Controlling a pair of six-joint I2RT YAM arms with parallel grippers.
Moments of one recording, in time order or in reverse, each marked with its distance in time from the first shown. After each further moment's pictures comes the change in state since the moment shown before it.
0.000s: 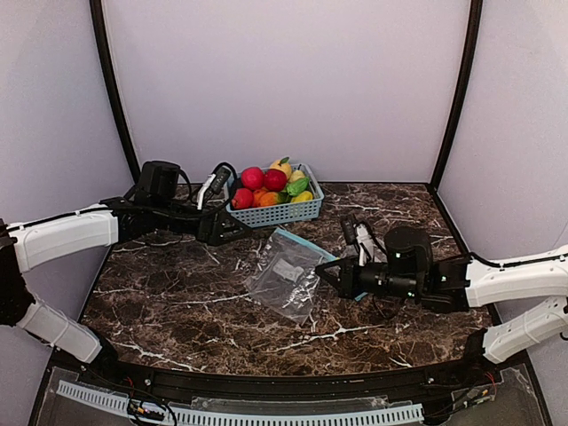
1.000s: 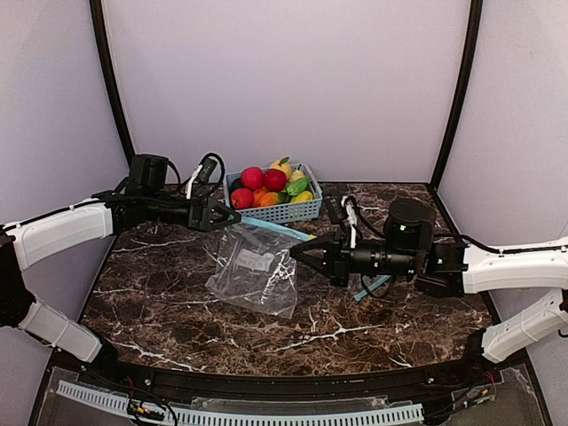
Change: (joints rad) left arm 0.099 0.000 0.033 -0.051 0.028 -0.037; right arm 0.000 0.056 0.173 0.129 -0.329 -0.249
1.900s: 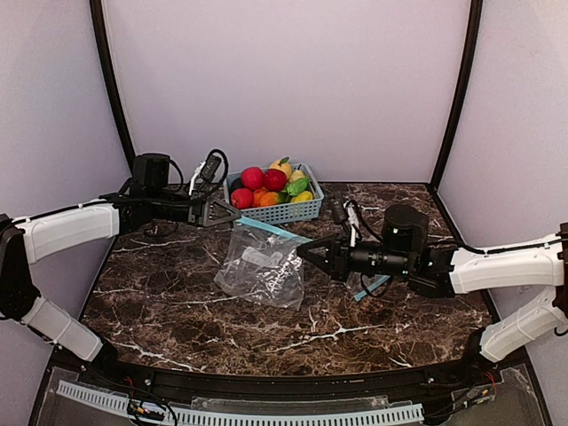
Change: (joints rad) left arm 0.005 0.052 -0.009 0.169 0.205 -0.144; right arm -0.102 0.070 -0.073 0.108 -0.003 0.087
